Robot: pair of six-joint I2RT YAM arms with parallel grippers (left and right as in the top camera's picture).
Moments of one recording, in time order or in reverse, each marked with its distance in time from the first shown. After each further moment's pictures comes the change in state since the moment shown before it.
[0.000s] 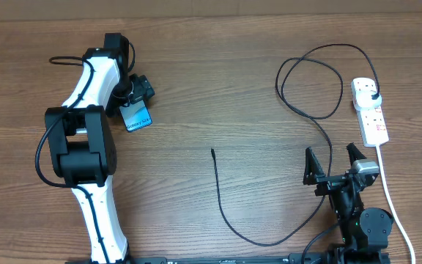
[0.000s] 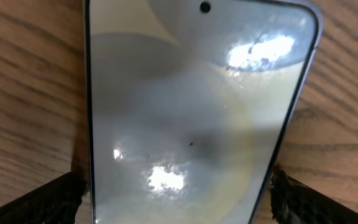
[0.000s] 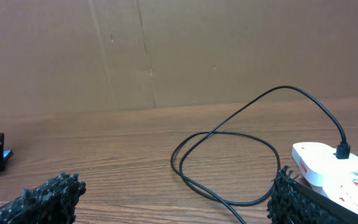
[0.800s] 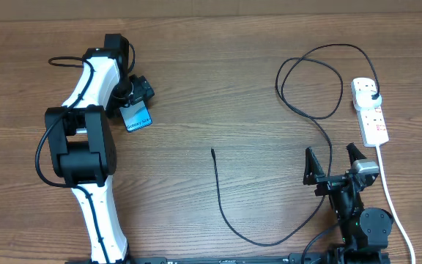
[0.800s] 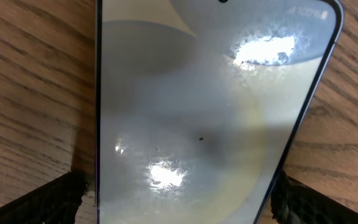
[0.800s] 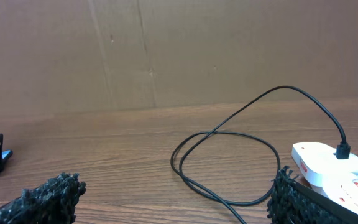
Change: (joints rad) left arm 0.000 0.002 0.000 -0.010 -0.003 -0.029; right arm 0.000 0.000 0.000 0.000 0.000 0.000
